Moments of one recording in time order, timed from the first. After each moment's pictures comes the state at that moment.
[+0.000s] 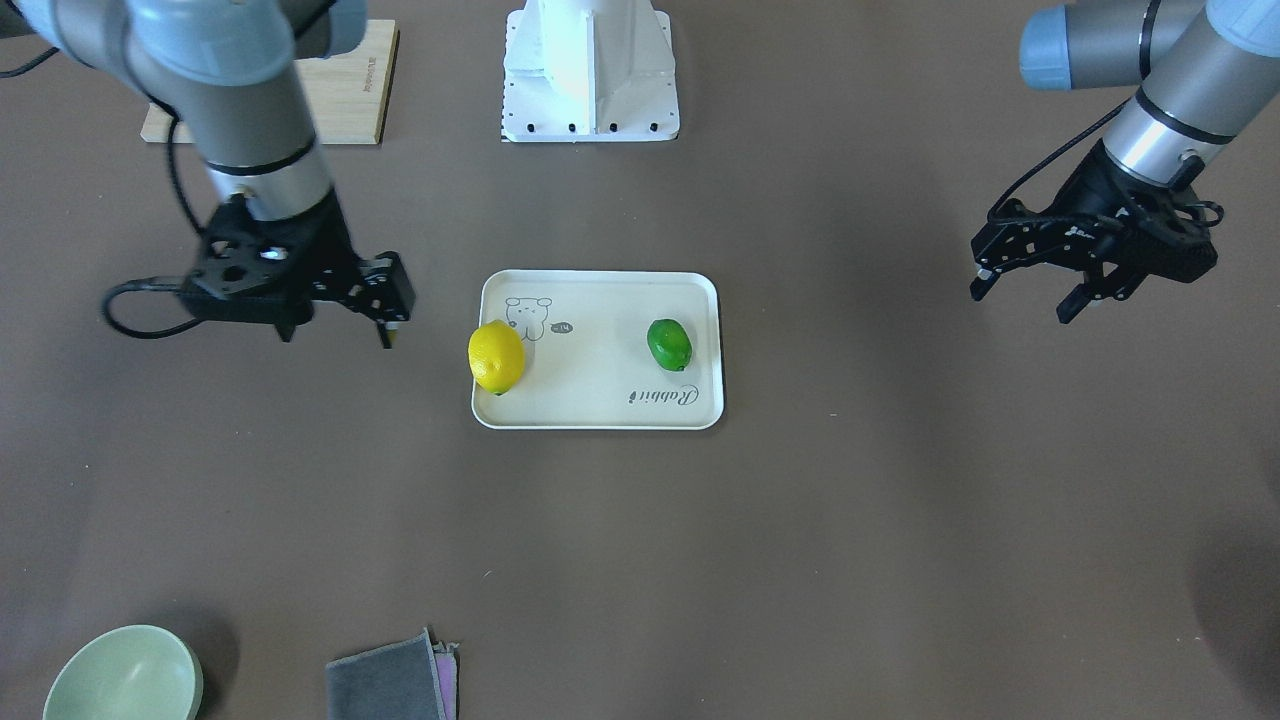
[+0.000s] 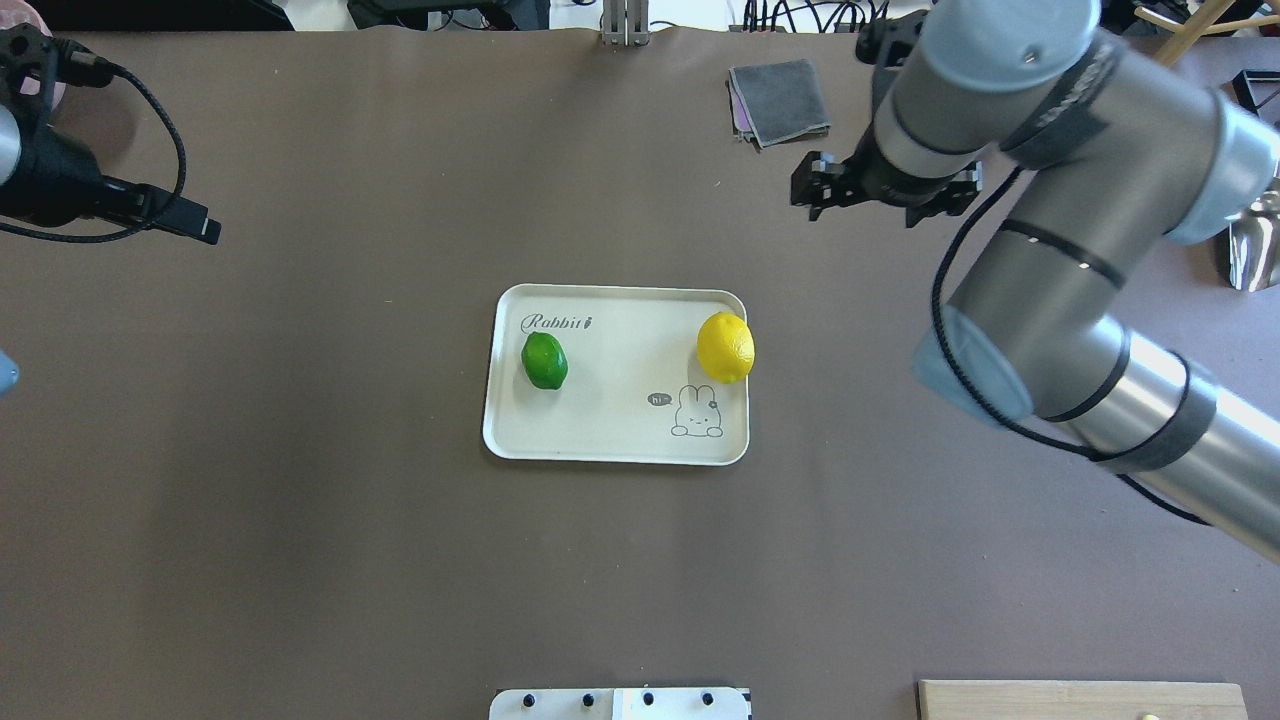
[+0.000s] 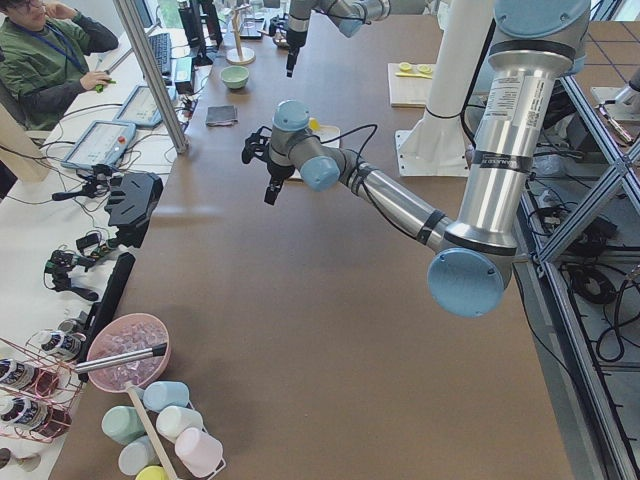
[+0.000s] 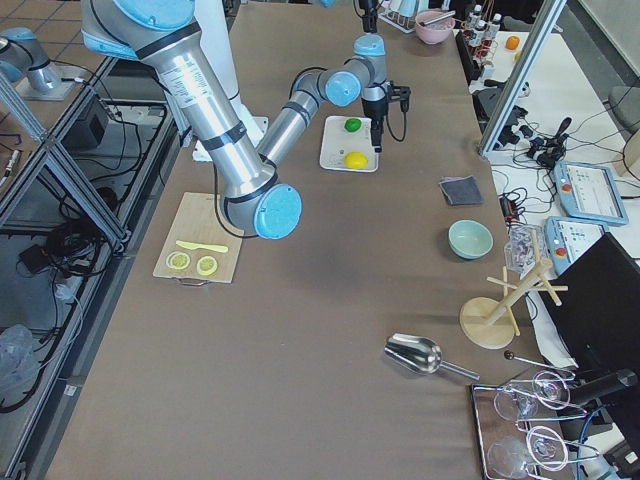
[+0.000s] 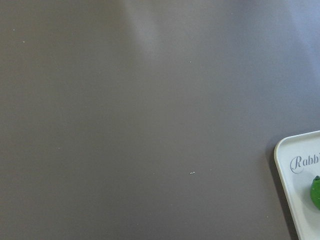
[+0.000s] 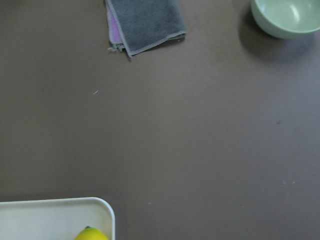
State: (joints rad) left arm -1.08 -1.74 -1.93 -1.84 -2.17 -0.60; right arm 0.90 -1.03 1.90 -1.77 1.97 0.94
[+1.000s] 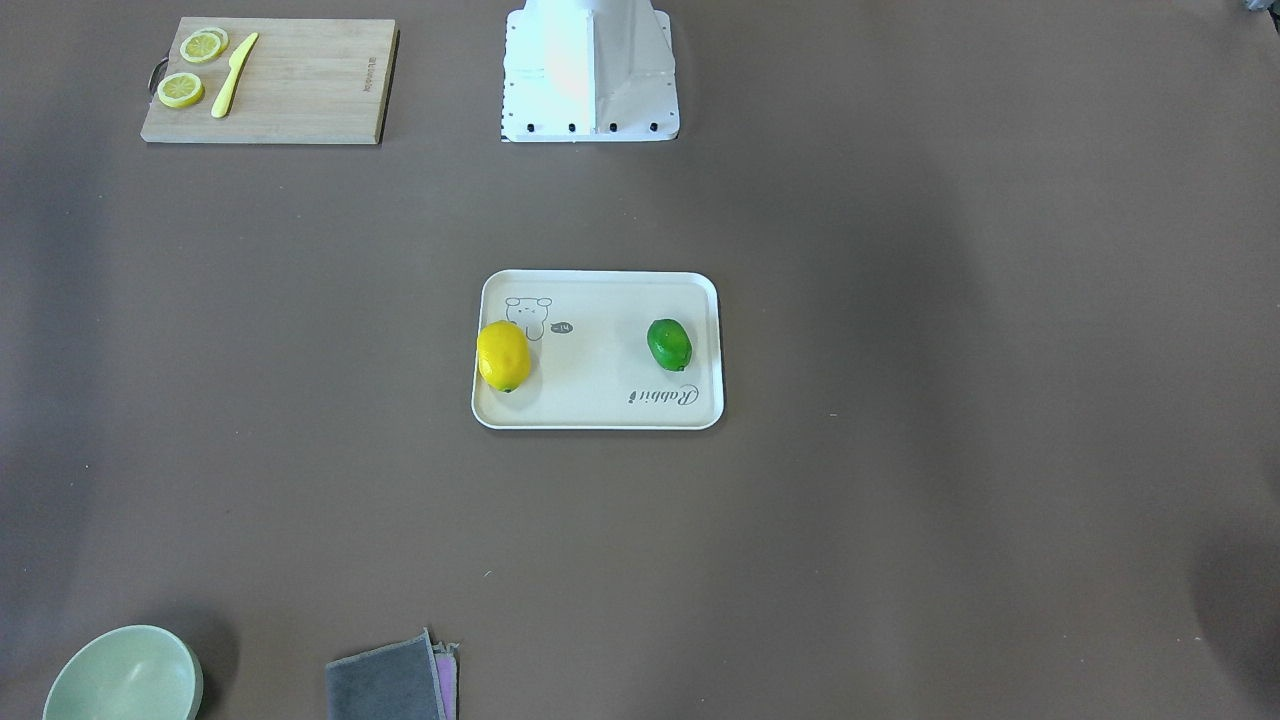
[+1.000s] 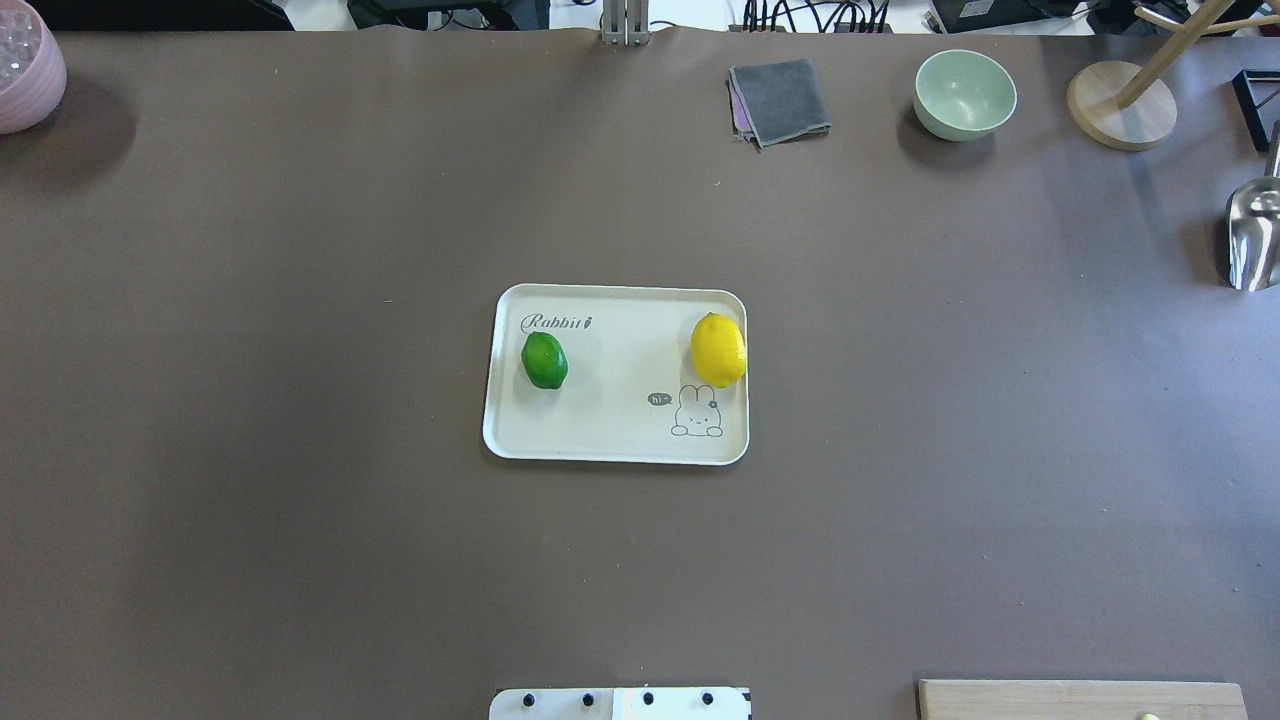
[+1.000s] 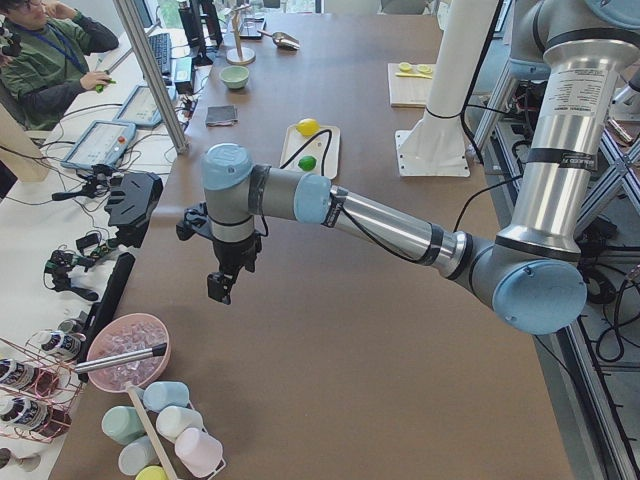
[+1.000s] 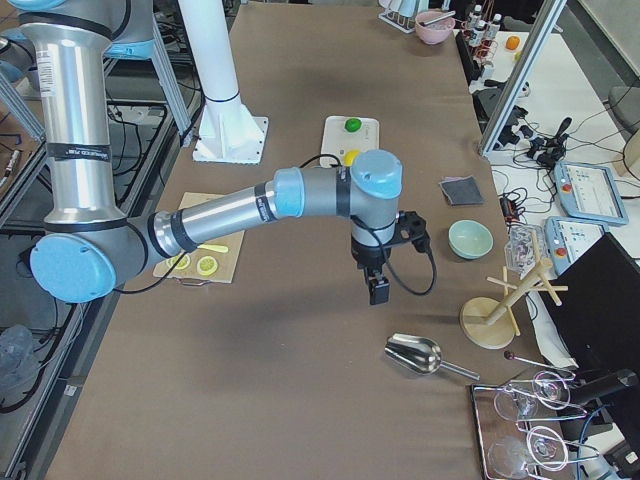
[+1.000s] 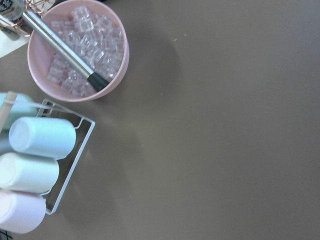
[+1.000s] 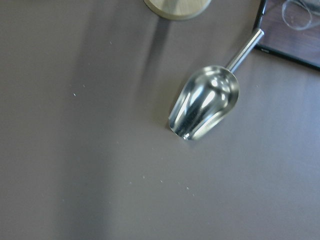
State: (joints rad) left arm -1.61 -1.69 -1.74 -1.36 -2.23 0.34; right arm 1.65 -1.60 1.89 -1.86 2.25 -0.32
